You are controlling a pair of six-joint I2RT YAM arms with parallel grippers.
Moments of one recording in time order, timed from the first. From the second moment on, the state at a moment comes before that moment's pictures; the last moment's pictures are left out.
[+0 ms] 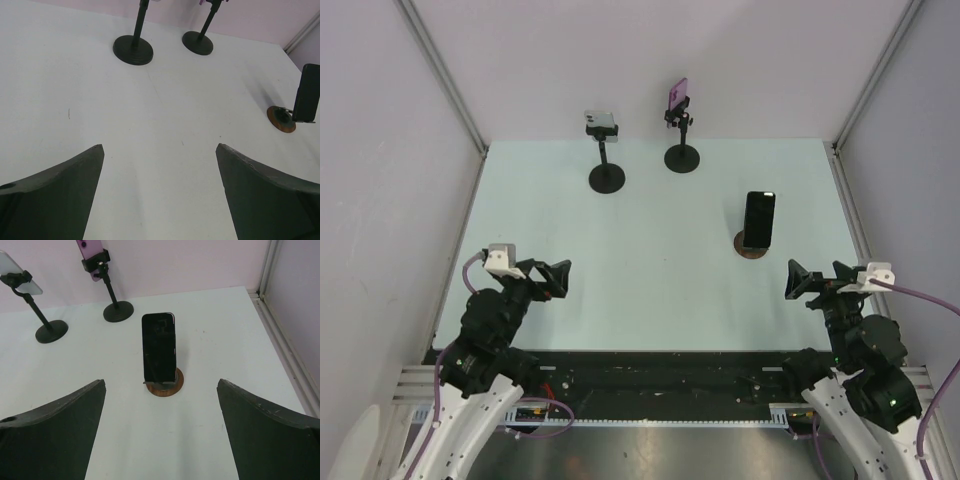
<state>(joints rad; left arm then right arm) -0.43 0.19 0.47 -0.39 -0.18 -0.32 0.47 0.05 0.65 -0.55 0.44 0.12</state>
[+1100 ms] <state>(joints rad) -0.43 0.40 0.58 -0.35 -0.13 -0.21 0.38 1.09 0.98 -0.59 0.42 0.21</state>
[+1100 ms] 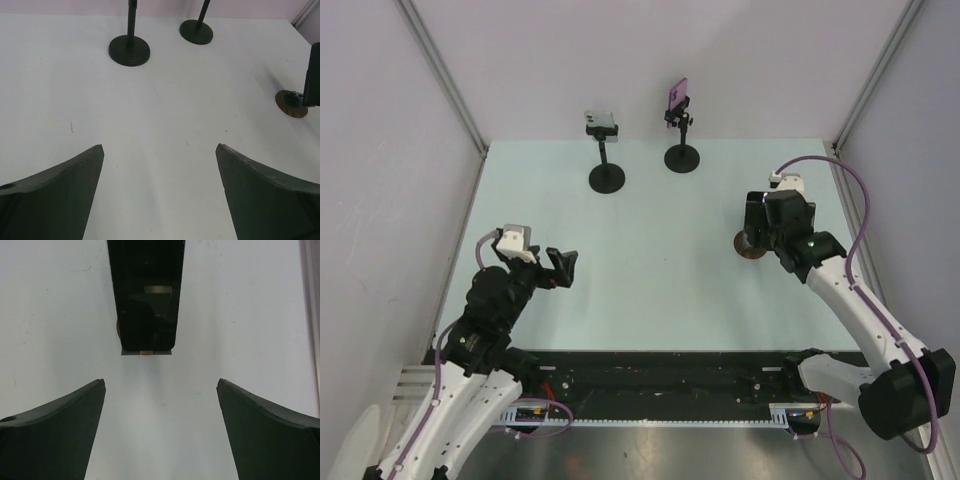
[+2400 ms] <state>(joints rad) -0.40 0.55 0.57 -0.30 0.06 -0.20 0.15 1.49 0.99 -0.16 0.10 0.17</state>
